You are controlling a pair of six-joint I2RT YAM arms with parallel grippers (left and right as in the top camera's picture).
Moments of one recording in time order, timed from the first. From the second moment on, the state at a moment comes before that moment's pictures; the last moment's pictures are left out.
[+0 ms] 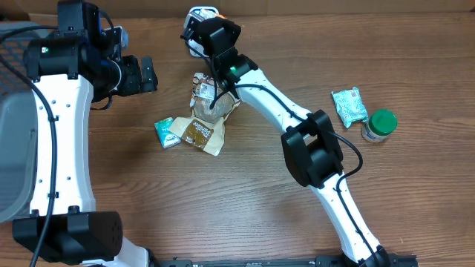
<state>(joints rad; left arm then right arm) 0.07 1.74 1.91 -1.36 0.17 -0.12 0.61 2.58 2.26 -0.11 0.54 -0.87</state>
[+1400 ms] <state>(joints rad) 0.07 1.74 1.91 -1.36 0.17 -0.12 0.02 1.96 1.84 -1.32 -0.06 0.26</state>
